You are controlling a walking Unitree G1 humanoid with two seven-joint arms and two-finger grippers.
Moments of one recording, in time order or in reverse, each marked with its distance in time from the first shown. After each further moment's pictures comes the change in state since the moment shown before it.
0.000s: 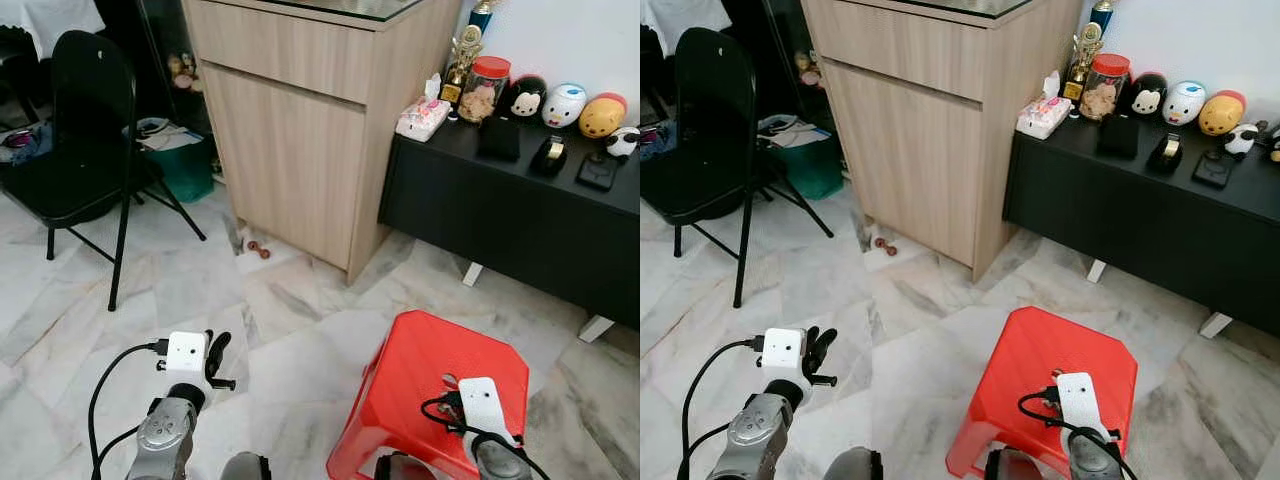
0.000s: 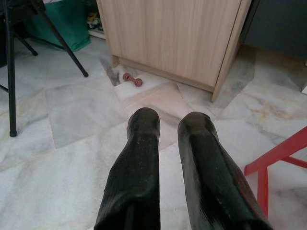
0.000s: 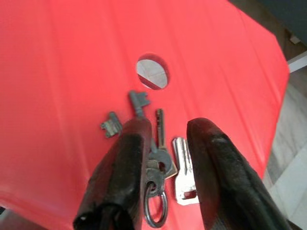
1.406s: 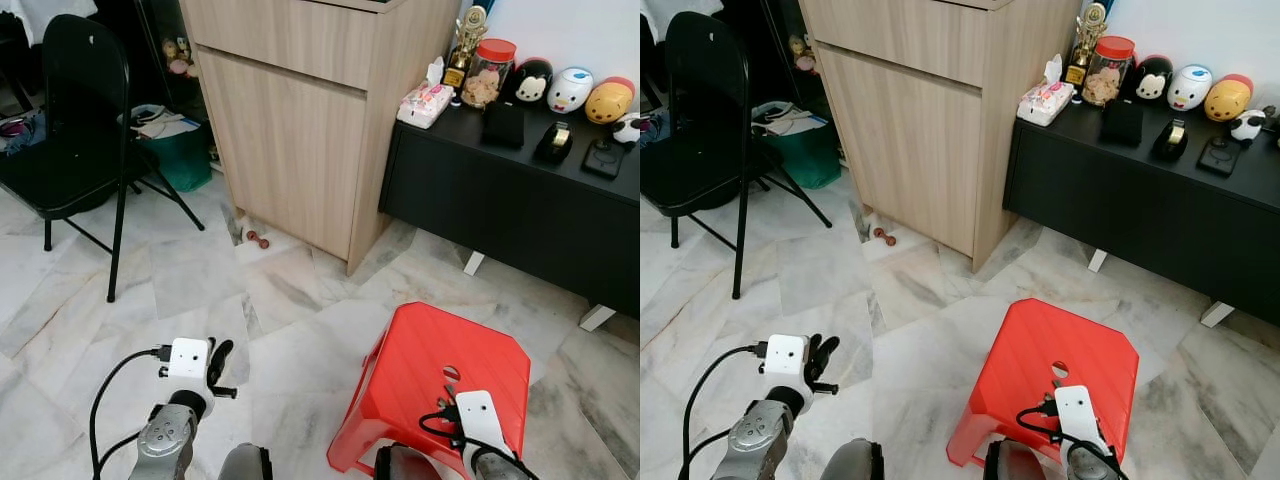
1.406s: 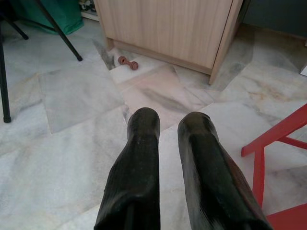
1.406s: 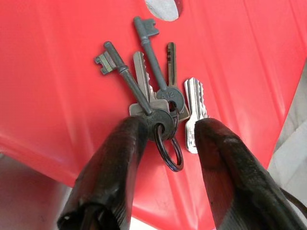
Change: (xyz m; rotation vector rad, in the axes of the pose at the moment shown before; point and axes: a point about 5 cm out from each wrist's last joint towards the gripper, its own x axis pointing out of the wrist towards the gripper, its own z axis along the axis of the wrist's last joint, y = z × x) left arm -0.005 -0.002 -0.007 0.005 0.033 -0.011; right arm -0.003 0.002 -0.017 -0.031 0.102 0.004
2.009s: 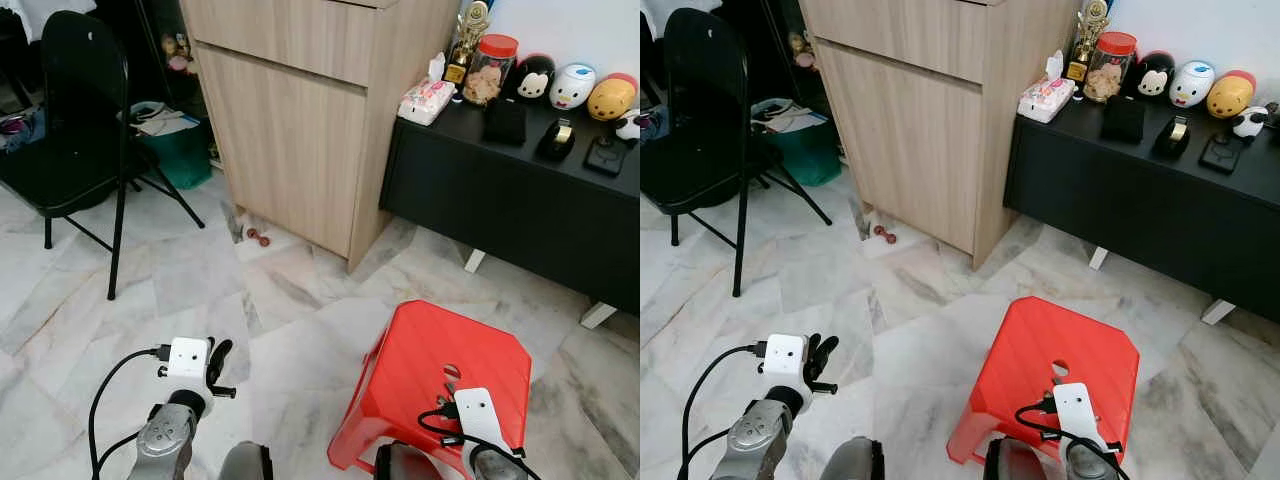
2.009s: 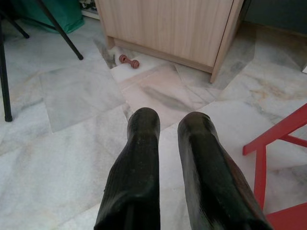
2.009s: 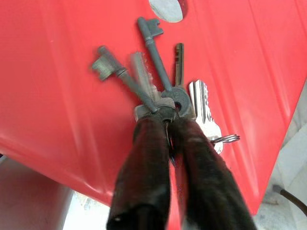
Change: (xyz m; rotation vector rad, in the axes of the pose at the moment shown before) left arm 0.000 0.001 0.001 0.003 -0.002 0.003; right arm 0.001 0.001 0.003 0.001 -0.007 0.006
